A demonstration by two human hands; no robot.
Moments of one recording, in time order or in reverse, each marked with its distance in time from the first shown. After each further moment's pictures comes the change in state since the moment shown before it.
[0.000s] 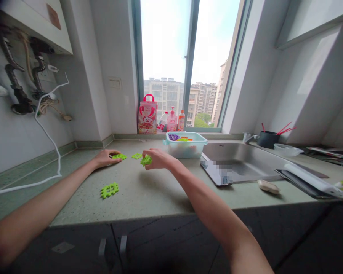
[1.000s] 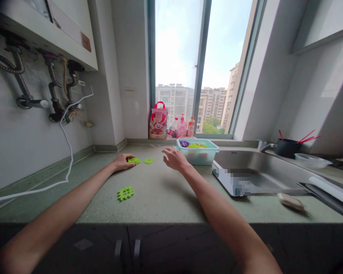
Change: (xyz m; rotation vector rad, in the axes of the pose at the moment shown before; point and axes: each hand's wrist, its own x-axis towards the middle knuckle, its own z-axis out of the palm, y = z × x) left_hand 0.001 0.001 0.005 0.022 0.019 0.035; right_hand 0.006 0.031 0.009 -0.182 0.174 0.155
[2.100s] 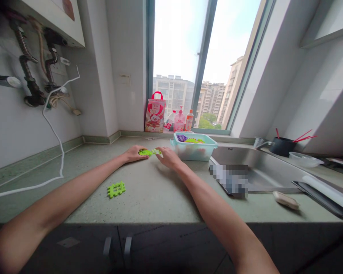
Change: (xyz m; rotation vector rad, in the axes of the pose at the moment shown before) left_hand 0.060 0.043 0.067 -0.045 -0.034 0.279; right_hand 0.005 0.009 0.045 0.171 -0.003 0.036
